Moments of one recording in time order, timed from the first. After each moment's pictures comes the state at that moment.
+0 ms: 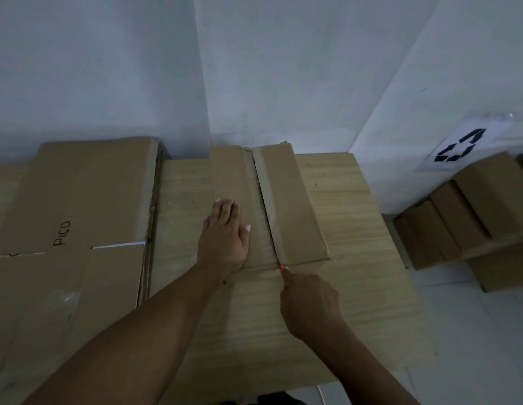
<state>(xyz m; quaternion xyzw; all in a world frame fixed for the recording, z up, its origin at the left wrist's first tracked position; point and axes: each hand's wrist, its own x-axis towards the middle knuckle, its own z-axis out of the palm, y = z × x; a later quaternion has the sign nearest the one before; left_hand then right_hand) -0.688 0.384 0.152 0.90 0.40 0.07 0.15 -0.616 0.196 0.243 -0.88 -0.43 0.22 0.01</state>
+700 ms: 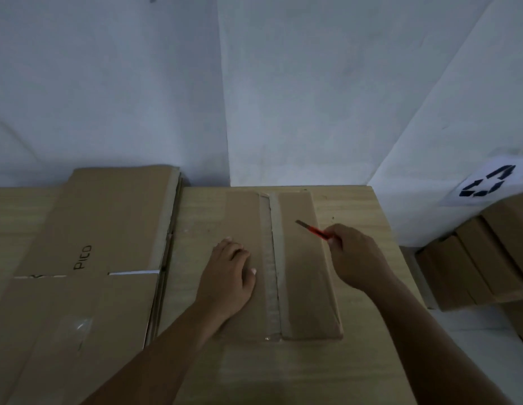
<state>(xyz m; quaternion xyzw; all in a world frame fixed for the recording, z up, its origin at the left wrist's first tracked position) -0.713 0.386 0.173 0.91 0.36 0.12 0.16 -0.489 0.260 0.273 -0.87 -0.42 0.17 0.17</state>
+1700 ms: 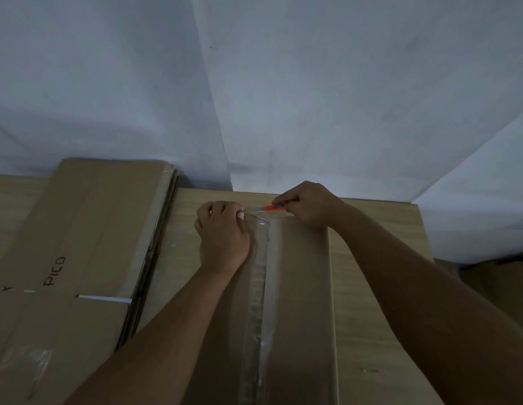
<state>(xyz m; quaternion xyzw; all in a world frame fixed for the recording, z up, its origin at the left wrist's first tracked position) -0.586 0.507 0.163 0.78 0.57 0.22 0.14 -0.379 0.489 0.210 -0.73 -0.58 0.33 0.12</state>
